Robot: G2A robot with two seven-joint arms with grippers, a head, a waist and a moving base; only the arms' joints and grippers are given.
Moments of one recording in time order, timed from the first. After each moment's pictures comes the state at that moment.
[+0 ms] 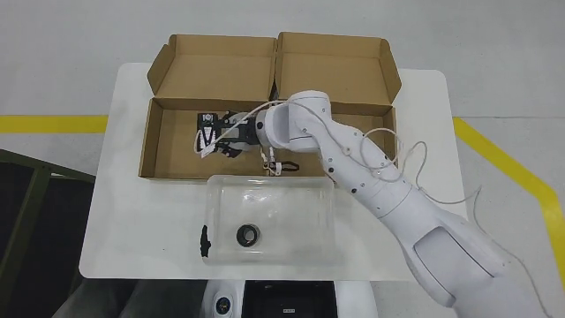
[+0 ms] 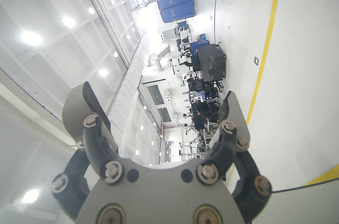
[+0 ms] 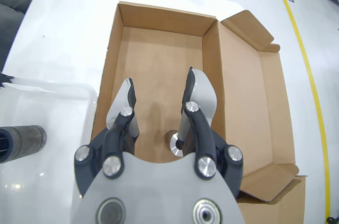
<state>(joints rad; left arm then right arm) -0.29 -0.19 -0.48 -1.38 1.96 -0.31 0.15 -0.53 -1.53 0.69 -1.25 -1.24 -0.82 0.44</state>
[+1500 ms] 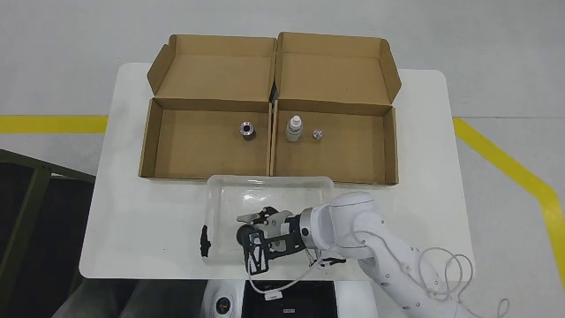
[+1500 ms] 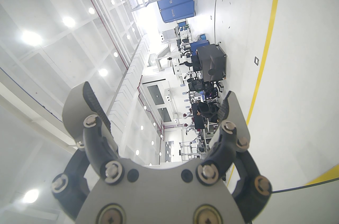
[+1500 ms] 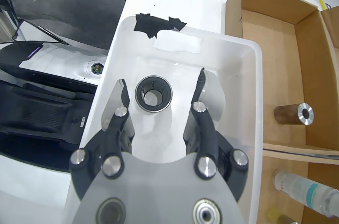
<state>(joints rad) -0.29 -0.19 -0.48 -1.38 1.96 -0.31 0.15 -1.20 -1.30 0.87 -1.90 -1.38 -1.01 0.63</state>
